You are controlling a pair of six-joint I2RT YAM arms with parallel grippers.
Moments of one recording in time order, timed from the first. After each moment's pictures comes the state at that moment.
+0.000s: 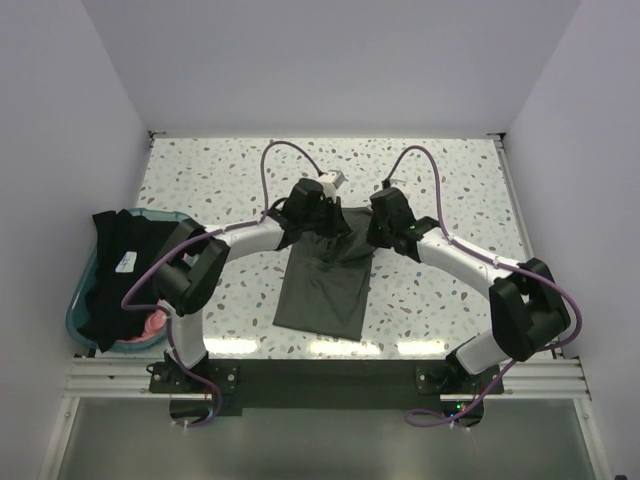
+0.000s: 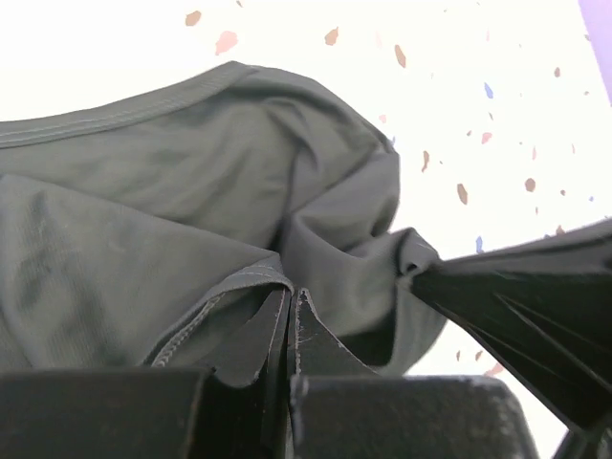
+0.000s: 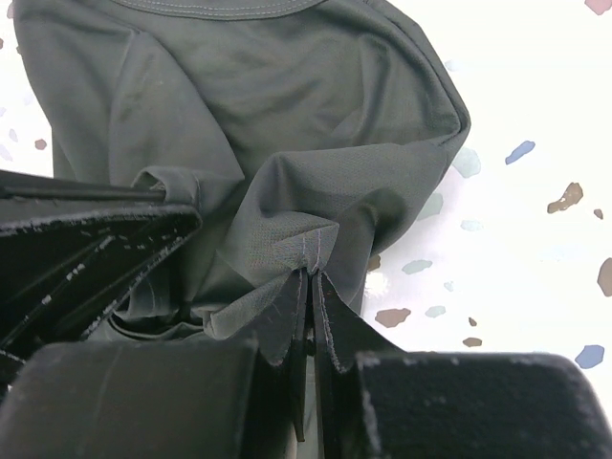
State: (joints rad) left arm -0.65 1.90 1.19 0.11 0.22 -0.45; right arm 0.55 1.51 0.98 -0.31 0.24 0.63
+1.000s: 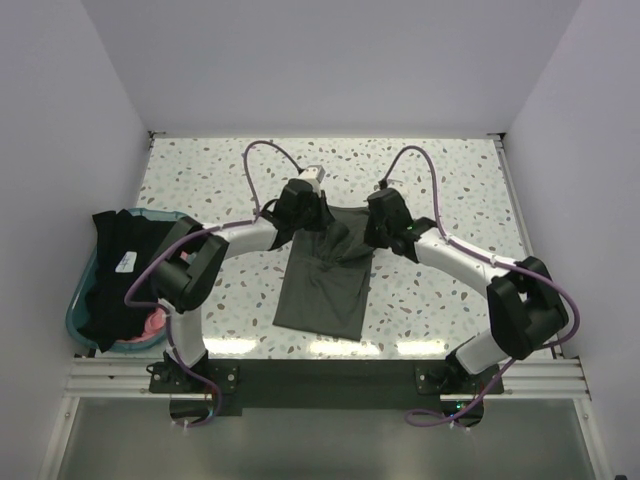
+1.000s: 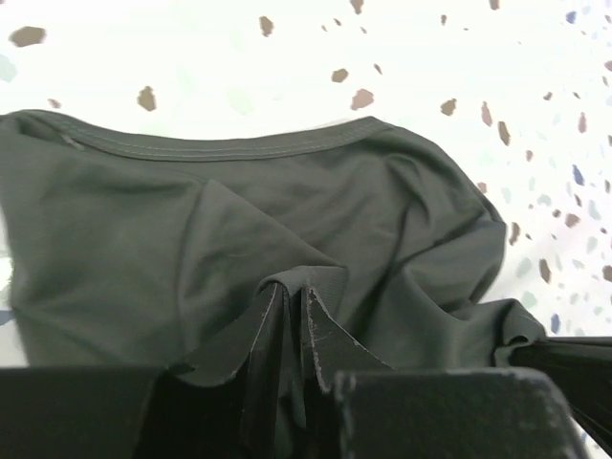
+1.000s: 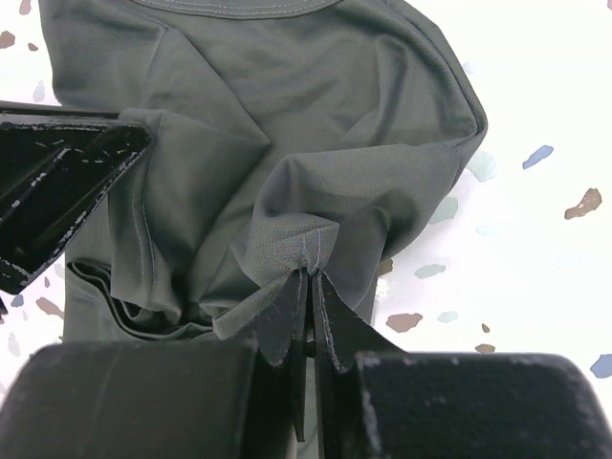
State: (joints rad) left arm -0.60 1.90 1.12 0.23 0.08 -0.49; right arm 0.57 1.52 0.97 -0.28 0.24 0.63
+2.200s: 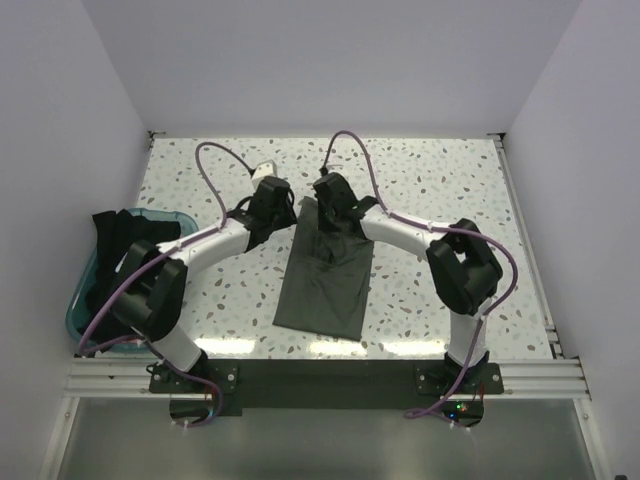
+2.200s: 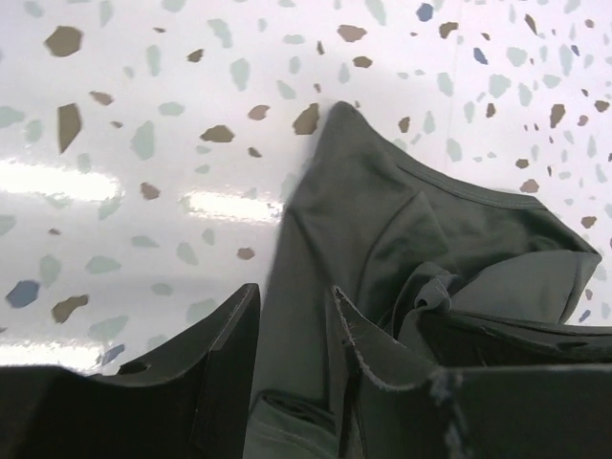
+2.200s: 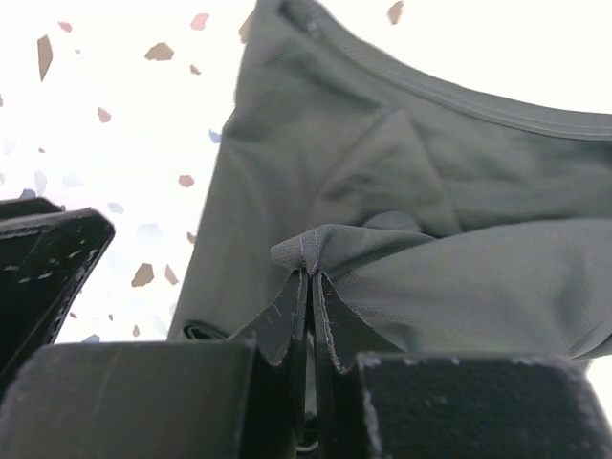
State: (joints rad) left arm -0.53 1.66 1.06 -0.09 -0.29 -0.68; right arm 0.71 1.91 1.39 -0.29 0.24 0.53
